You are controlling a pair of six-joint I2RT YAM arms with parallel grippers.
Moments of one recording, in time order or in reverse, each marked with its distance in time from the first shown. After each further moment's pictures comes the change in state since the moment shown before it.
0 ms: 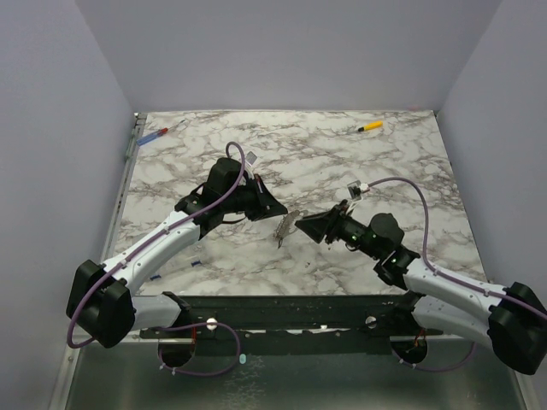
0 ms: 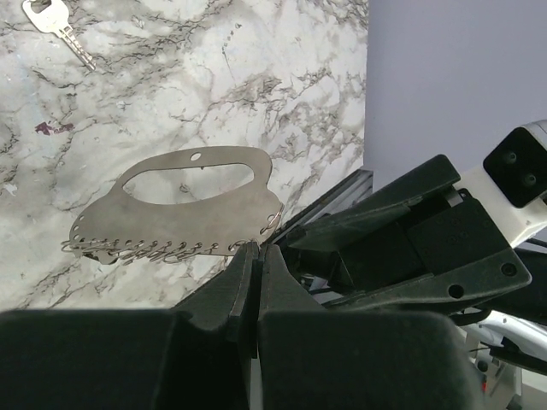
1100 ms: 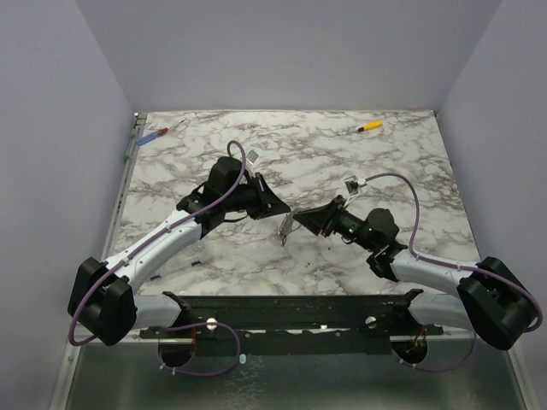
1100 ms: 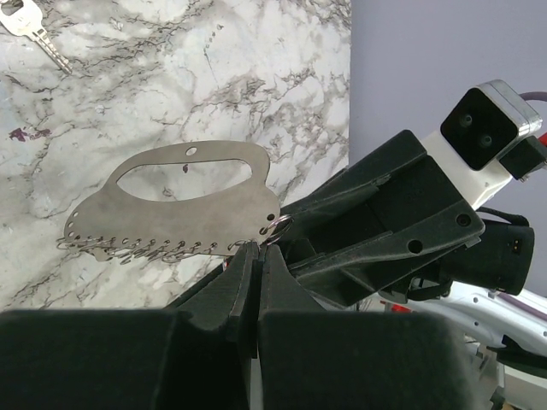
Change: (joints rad) left arm 0.000 0.015 0.000 0.045 0.024 -0.033; right arm -0.087 0.238 -0.013 0.316 -0.136 0.074
